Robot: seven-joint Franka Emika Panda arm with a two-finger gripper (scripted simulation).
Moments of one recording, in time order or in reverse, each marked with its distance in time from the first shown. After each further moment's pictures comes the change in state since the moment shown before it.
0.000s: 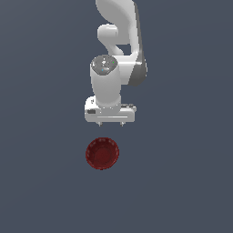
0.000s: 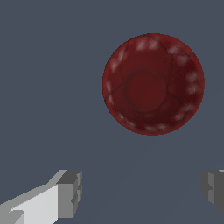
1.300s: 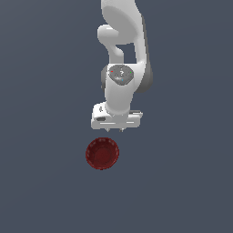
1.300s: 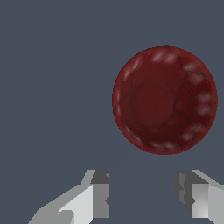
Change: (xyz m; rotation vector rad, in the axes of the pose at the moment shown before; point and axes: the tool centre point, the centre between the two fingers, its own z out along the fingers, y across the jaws) arm 0.018 -0.017 0.019 -0.099 0.012 -0.119
